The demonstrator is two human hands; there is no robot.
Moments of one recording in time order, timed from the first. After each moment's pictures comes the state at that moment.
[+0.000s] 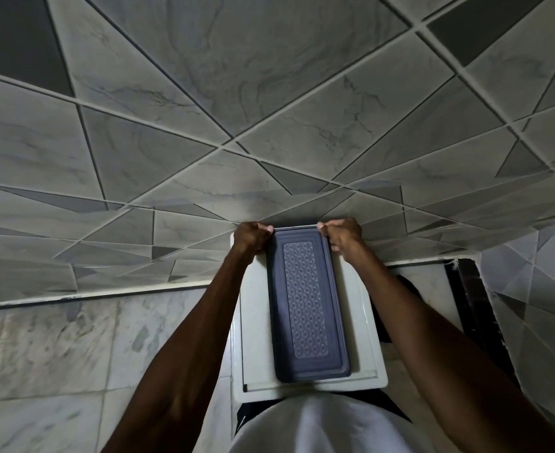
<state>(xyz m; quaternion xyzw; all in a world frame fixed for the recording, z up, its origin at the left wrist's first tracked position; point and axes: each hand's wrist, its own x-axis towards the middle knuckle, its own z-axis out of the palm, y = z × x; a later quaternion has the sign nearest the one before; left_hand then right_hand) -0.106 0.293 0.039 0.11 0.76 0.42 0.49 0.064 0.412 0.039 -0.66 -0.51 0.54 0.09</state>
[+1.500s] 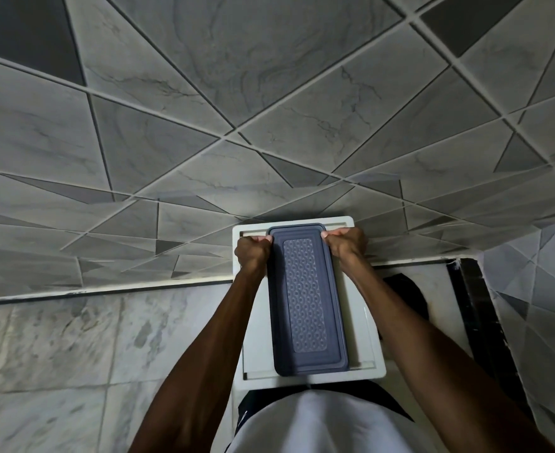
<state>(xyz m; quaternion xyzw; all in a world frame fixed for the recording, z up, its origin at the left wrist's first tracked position) -0.058 0.266 0.046 -0.01 0.82 0.44 0.35 0.087 0.382 0.015 -0.69 -0.51 0.49 0.17</state>
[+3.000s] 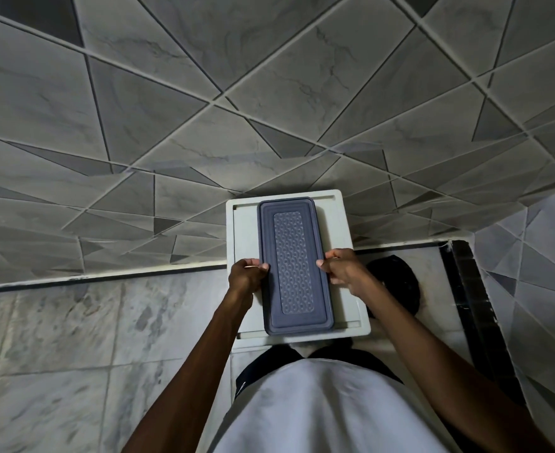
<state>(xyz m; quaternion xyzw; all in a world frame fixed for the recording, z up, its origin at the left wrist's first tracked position) 0.008 0.151 0.029 -0.01 0.73 0.49 0.48 0.176 0.291 0.030 -0.63 -0.49 0.60 0.02</state>
